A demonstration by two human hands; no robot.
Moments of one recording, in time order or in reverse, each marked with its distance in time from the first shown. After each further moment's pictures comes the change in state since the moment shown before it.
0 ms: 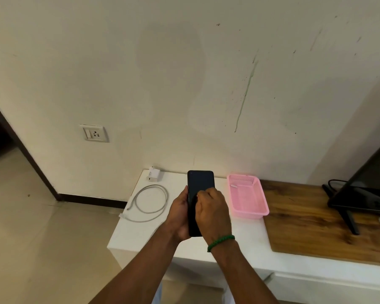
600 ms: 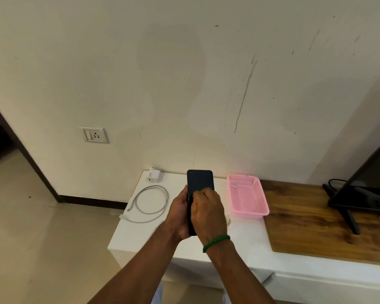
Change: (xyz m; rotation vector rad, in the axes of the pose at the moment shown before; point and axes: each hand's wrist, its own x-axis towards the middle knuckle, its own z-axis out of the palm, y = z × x) left_hand -0.003 0.002 0.005 -0.048 -0.050 -0.001; right_hand 0.002 -0.015 -0.001 0.172 -0.060 0.098
